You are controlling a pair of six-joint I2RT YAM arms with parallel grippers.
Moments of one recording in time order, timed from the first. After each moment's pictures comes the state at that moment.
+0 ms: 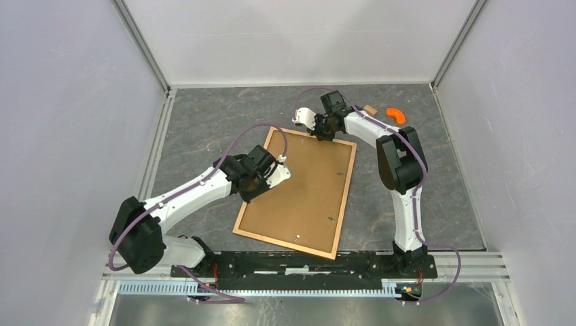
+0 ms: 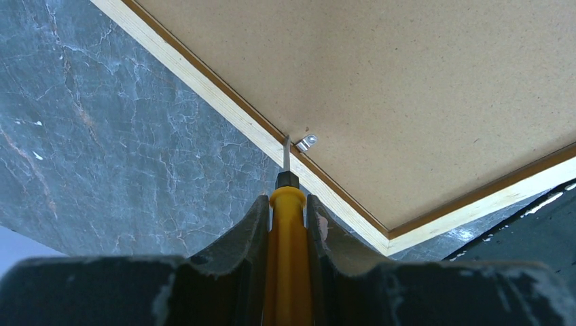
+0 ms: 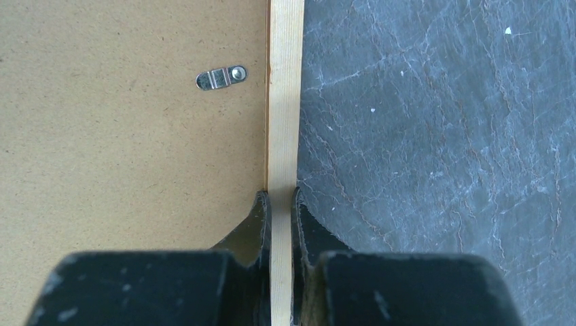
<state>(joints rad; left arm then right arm) -0.74 1.33 0.96 -0.86 -0.13 0.40 0.41 2.18 1.65 -0.47 -0.29 -0.94</state>
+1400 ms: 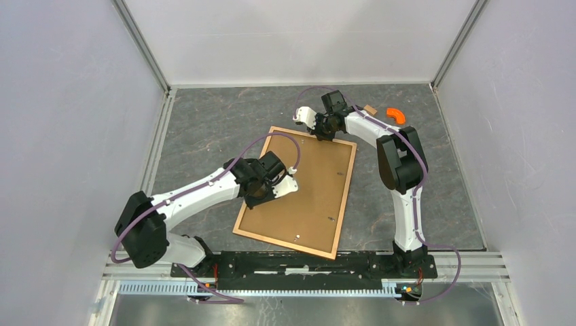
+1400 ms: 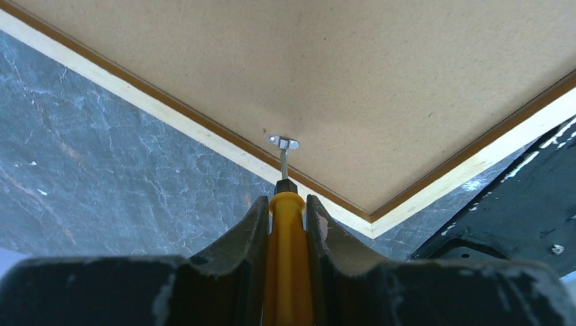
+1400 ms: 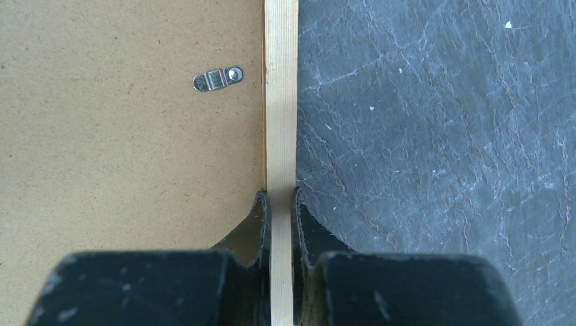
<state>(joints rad) -0.84 1.39 0.99 -0.93 -0.11 0.46 0.40 2.18 1.65 -0.46 -0.29 -0.91</state>
